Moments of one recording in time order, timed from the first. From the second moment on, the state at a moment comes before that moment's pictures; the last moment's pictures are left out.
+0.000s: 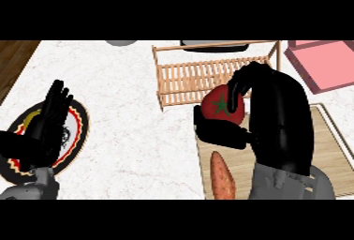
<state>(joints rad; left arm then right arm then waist) -0.08 0.18 0.05 -1.68 0.02 0.16 0.16 -0.60 0.00 0.32 -1.97 1.03 0.16 1.05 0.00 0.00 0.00</state>
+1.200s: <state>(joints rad) -0.11 0.16 0.07 -1.67 0.00 0.13 0.17 -0.80 -0.01 0.00 -1.20 0.91 -0.37 0.61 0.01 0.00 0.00</state>
